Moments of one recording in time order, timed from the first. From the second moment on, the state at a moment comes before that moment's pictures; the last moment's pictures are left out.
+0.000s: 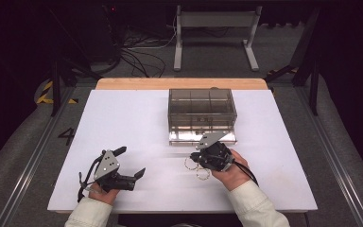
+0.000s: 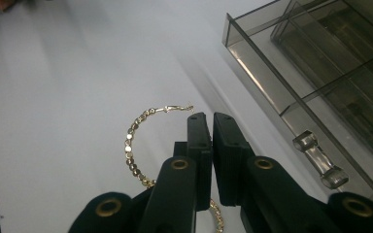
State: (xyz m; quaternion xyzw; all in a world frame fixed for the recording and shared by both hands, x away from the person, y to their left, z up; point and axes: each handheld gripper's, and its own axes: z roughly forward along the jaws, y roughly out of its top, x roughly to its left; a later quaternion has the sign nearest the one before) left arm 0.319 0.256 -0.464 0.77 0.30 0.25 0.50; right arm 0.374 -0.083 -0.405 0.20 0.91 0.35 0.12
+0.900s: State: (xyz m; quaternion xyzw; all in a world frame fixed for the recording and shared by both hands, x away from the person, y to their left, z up) left arm 0.319 0.256 -0.464 0.77 0.30 0.25 0.50; right arm 0.385 -0.118 -0.384 0.28 0.86 0.39 0.18
